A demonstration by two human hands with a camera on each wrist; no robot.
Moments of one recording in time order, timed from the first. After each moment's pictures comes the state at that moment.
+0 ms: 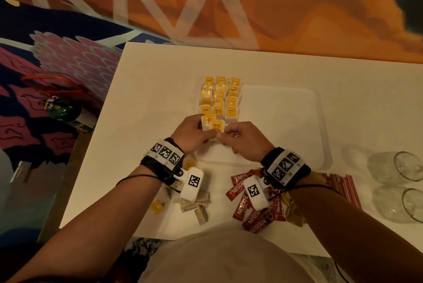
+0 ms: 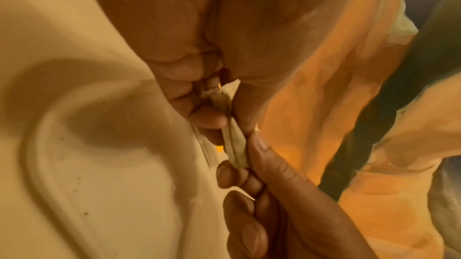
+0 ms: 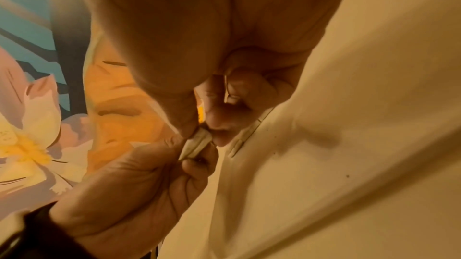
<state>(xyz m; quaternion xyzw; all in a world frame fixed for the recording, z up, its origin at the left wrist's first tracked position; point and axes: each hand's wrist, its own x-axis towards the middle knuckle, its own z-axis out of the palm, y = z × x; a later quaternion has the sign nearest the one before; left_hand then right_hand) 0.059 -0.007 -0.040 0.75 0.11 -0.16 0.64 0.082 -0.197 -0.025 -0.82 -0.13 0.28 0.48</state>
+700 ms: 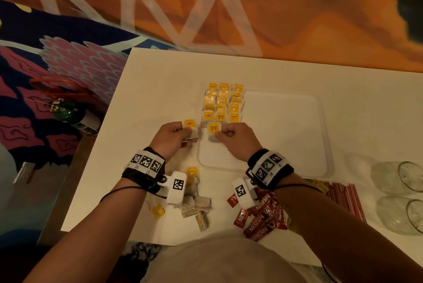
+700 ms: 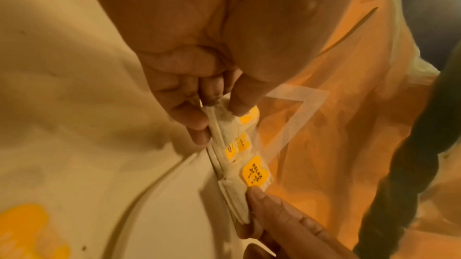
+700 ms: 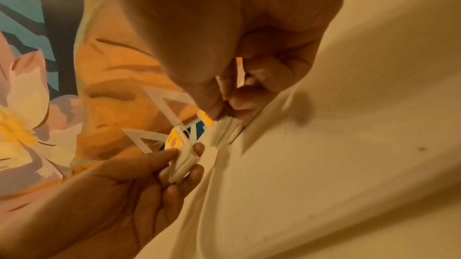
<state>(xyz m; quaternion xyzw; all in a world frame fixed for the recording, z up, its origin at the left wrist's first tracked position) 0.048 0.042 -0.057 0.70 0.25 -0.12 0.66 0.096 -0.171 -0.047 -0.86 -0.07 0.22 0.45</state>
